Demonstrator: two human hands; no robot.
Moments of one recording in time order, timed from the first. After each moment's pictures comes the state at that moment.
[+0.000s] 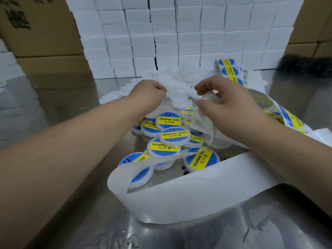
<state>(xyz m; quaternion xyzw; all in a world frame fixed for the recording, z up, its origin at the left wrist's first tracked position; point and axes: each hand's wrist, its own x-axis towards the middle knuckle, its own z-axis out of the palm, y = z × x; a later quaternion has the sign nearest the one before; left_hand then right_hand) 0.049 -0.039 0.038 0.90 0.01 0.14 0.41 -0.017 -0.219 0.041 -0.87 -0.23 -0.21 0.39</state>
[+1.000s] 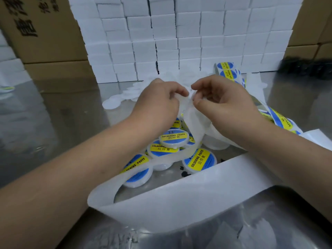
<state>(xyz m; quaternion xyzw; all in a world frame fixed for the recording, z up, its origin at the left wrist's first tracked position) -0.018 -0.072 0.049 0.89 -0.10 0.26 0.36 -0.023 -0.213 0.041 -0.78 -0.28 -0.19 0.53</state>
